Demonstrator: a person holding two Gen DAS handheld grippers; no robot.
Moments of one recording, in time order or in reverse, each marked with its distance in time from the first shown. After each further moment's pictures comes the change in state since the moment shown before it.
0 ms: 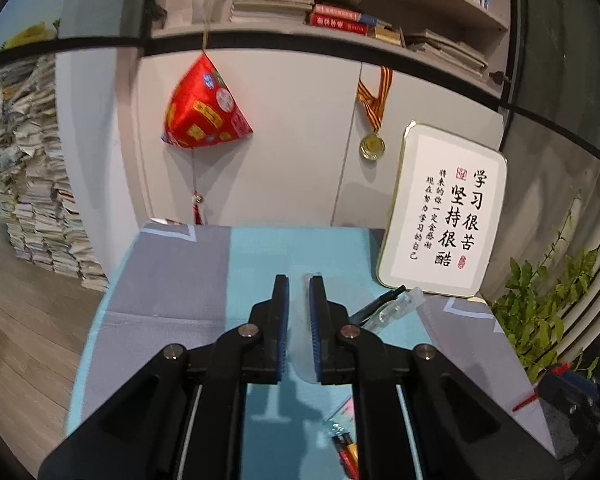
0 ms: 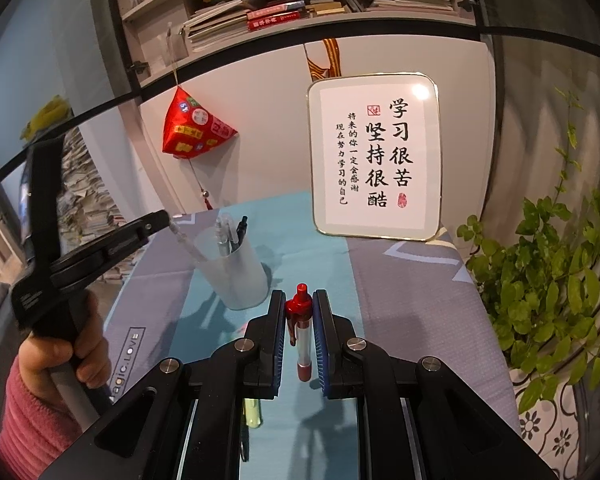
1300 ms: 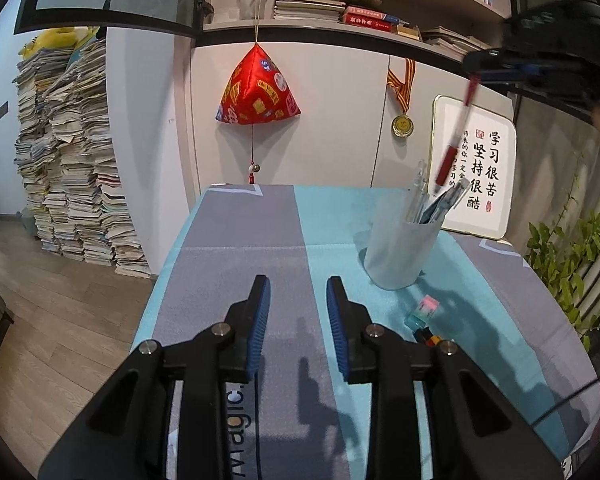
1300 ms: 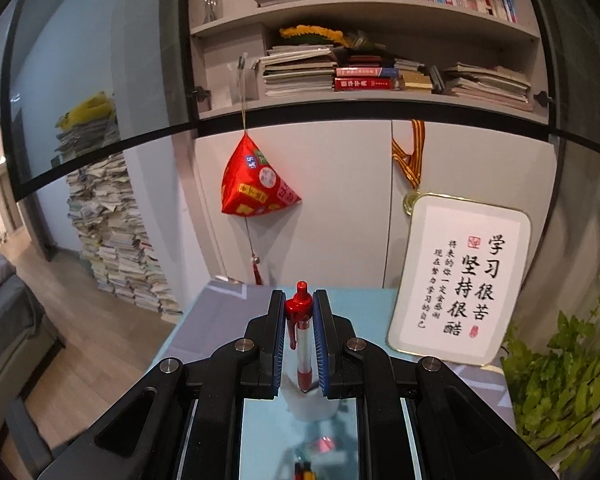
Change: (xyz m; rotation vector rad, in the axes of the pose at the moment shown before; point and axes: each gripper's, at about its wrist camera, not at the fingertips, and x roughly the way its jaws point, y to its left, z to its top) left arm -0.049 0.067 -0.085 0.024 0.004 0.060; right arm 0.025 0.116 0.103 -0.173 -0.148 0.048
